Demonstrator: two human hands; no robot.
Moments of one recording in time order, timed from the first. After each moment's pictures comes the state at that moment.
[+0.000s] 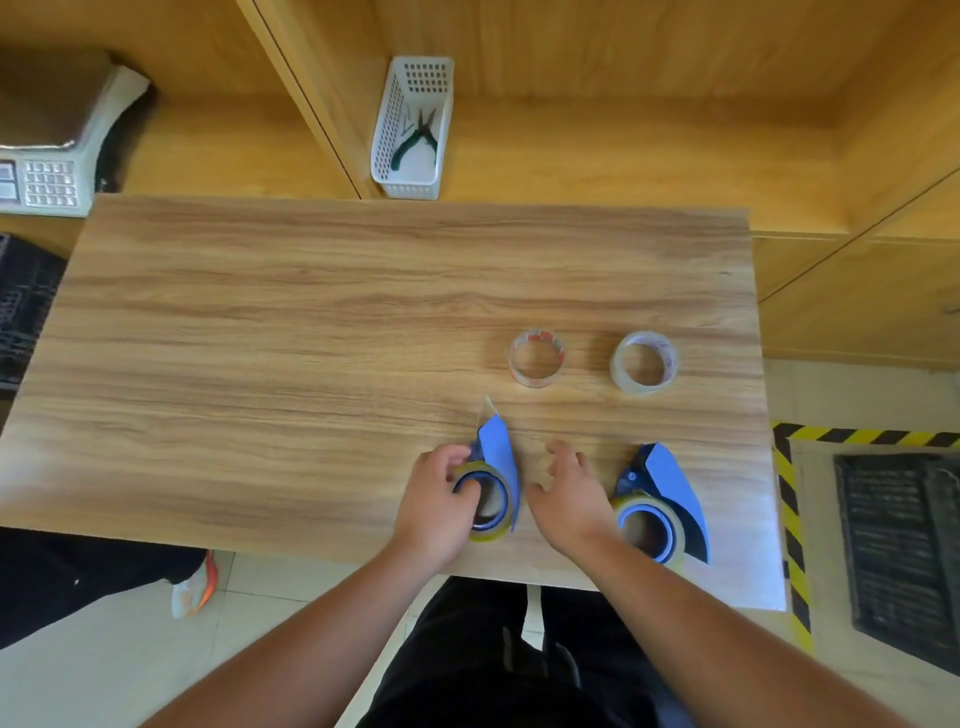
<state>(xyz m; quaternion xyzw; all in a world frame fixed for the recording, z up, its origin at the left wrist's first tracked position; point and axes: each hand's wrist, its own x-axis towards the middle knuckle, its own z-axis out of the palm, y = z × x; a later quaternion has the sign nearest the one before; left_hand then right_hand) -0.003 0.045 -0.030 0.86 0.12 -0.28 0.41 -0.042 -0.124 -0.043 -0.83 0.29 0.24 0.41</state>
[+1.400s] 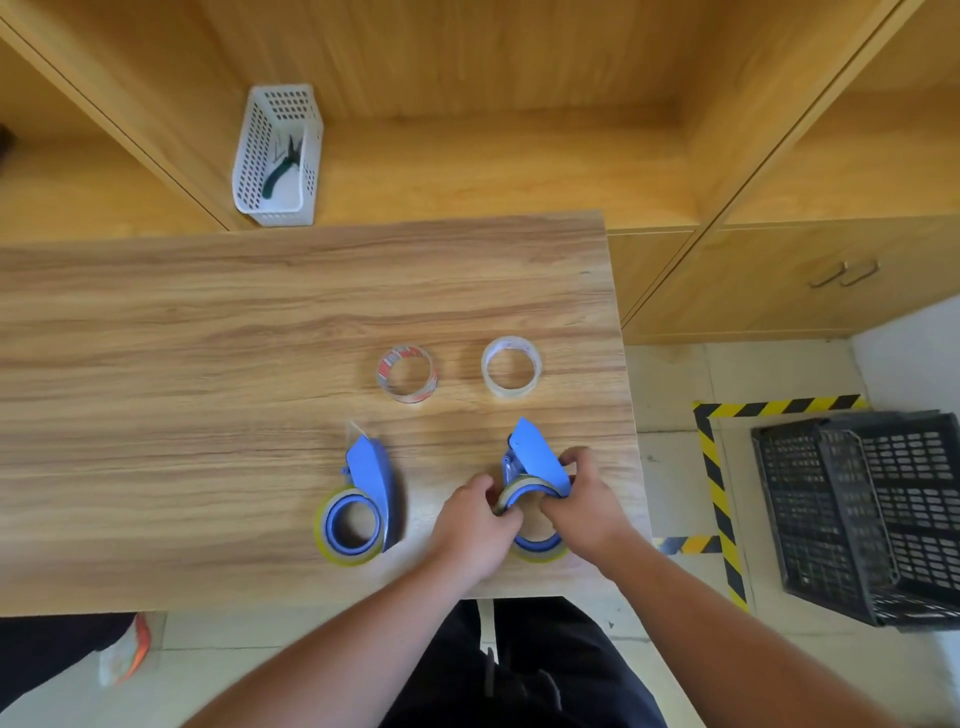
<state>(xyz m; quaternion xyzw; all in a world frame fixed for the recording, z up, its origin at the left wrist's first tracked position) -0.056 -0.146 -0.022 0.87 0.02 -0.39 0.31 -0.104 -0.295 -0.021 -0.72 0.38 0.23 0.53</state>
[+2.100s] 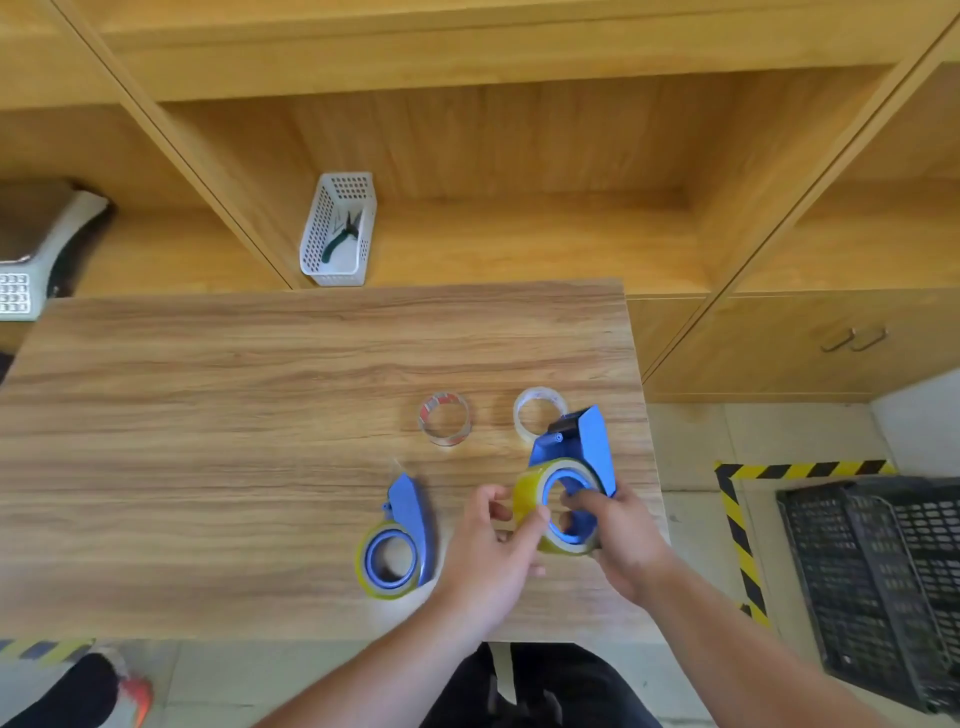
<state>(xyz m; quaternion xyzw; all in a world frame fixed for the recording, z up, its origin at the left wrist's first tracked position) -0.059 -0.123 0.066 0.74 0.10 -0.31 0.58 -0.084 -0.286 0.026 -0.49 0.41 0.09 0.76</state>
